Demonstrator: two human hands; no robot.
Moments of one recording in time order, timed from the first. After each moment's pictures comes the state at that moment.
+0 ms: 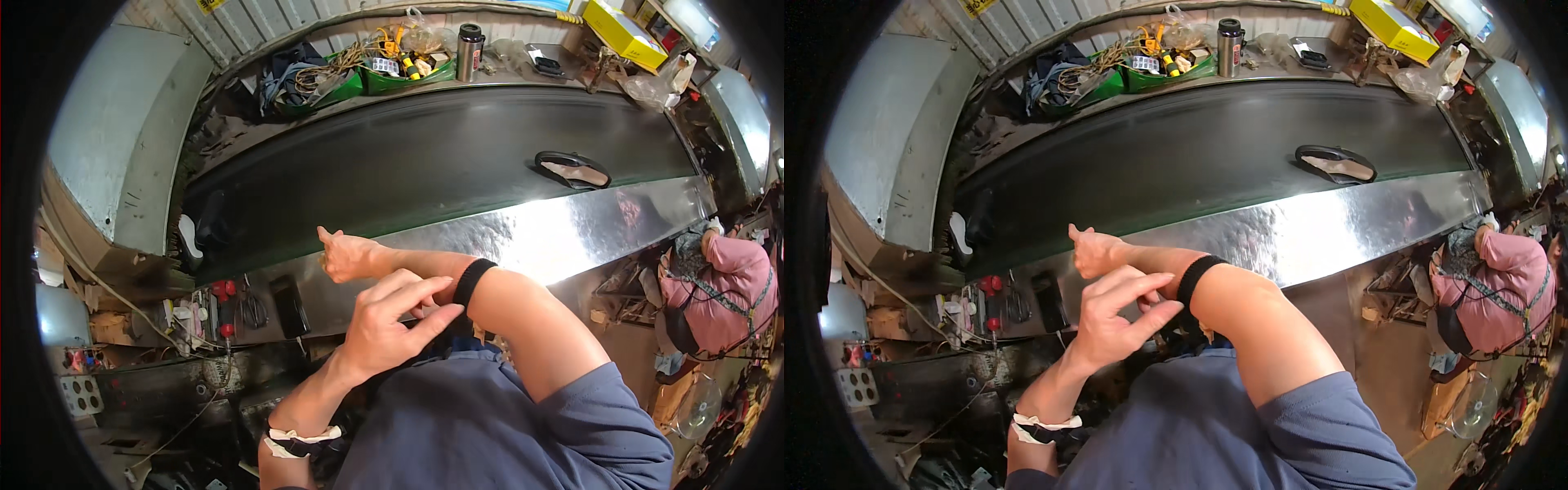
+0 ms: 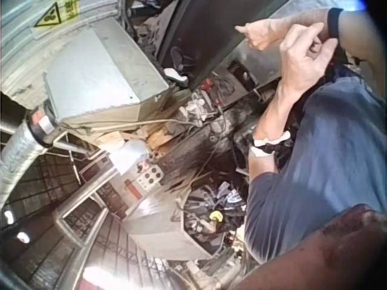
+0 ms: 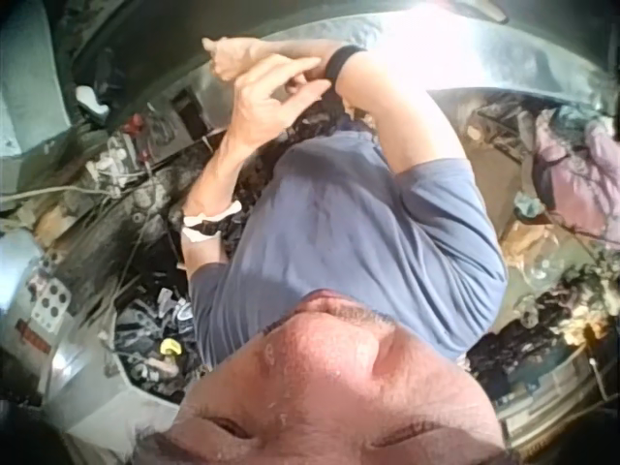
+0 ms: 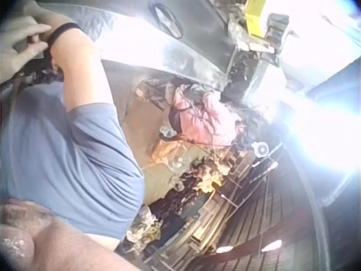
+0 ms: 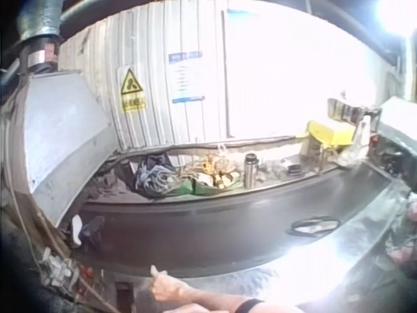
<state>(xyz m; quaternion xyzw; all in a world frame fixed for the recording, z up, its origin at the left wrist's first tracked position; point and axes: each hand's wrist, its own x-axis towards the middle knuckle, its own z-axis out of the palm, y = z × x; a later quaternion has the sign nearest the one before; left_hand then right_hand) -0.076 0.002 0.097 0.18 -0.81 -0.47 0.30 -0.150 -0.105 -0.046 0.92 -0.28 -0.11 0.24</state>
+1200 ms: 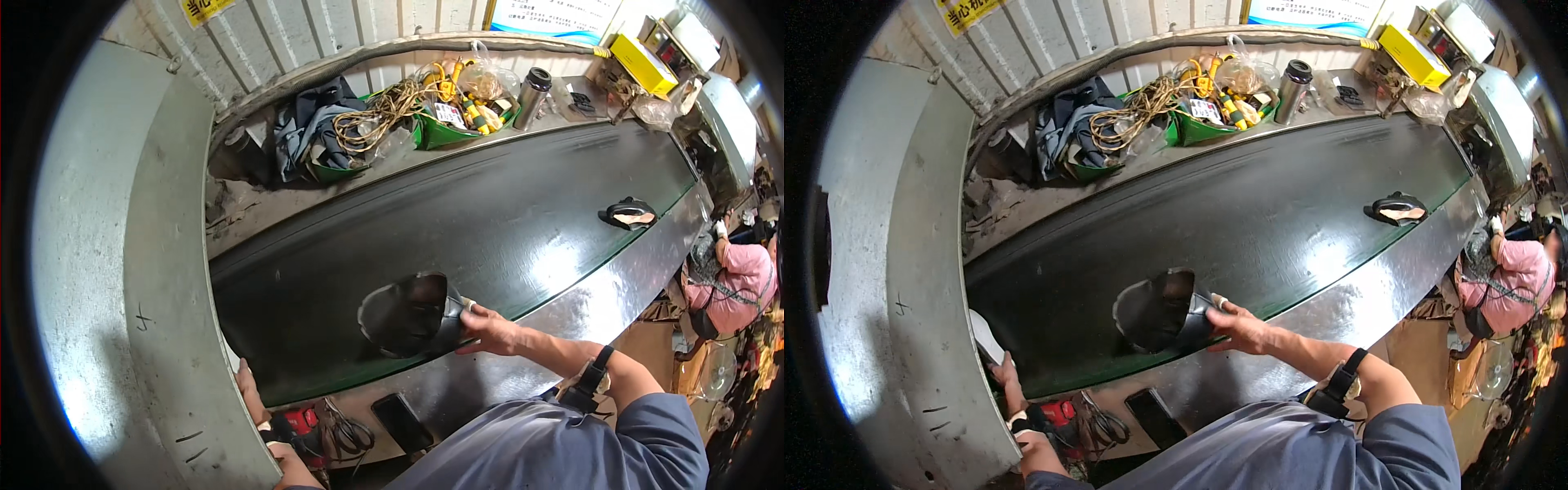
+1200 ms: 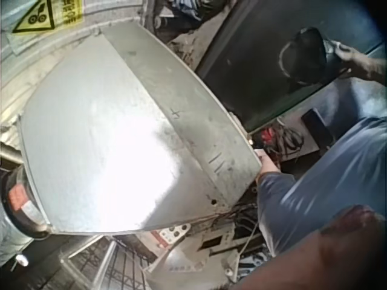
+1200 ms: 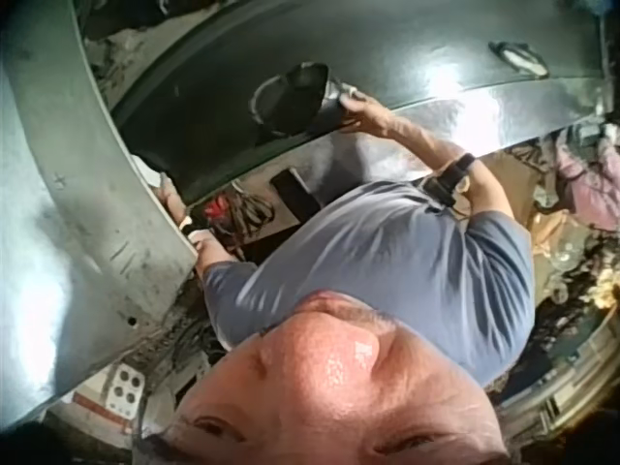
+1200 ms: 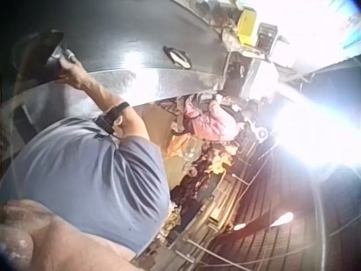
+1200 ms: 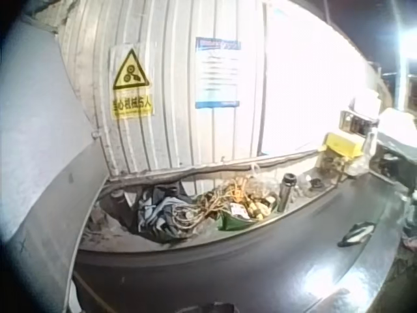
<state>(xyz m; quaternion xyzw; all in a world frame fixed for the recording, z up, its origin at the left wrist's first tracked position) 0.416 -0.535 -0.219 0.85 -0.45 -0.21 0.19 -0.168 -0.177 -0.121 0.02 0.47 -0.50 0.73</state>
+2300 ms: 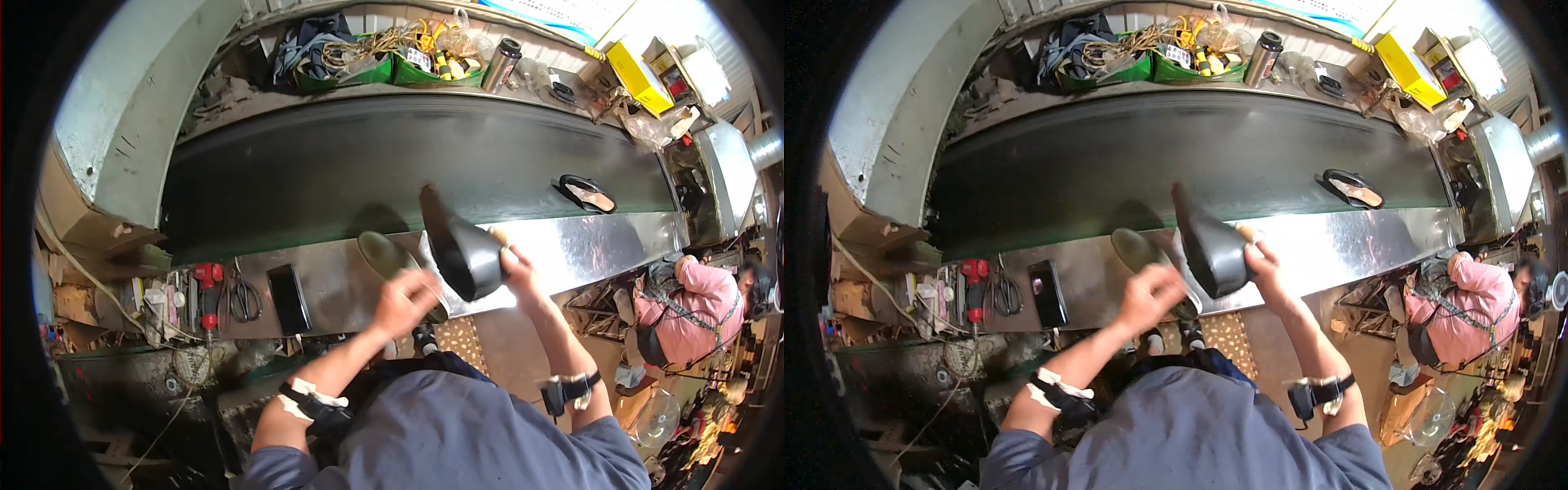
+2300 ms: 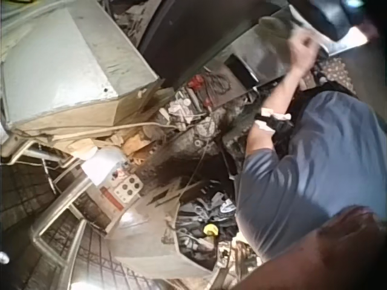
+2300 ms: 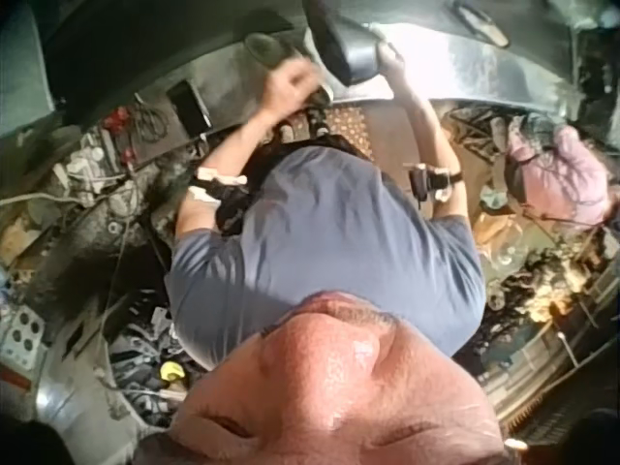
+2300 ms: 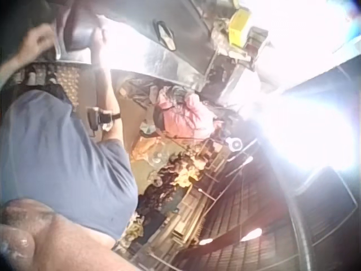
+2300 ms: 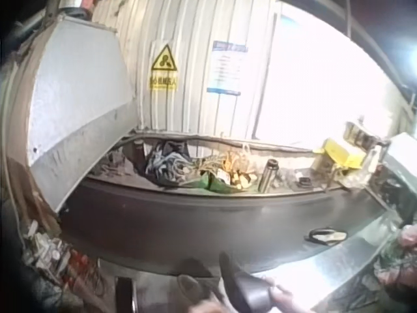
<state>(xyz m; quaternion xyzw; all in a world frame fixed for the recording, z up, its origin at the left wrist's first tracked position) -0.027 -0.045 -0.096 0.27 -0.70 -0.59 0.30 -0.270 0.076 -0.060 -0.13 0.59 -0.61 0.51</state>
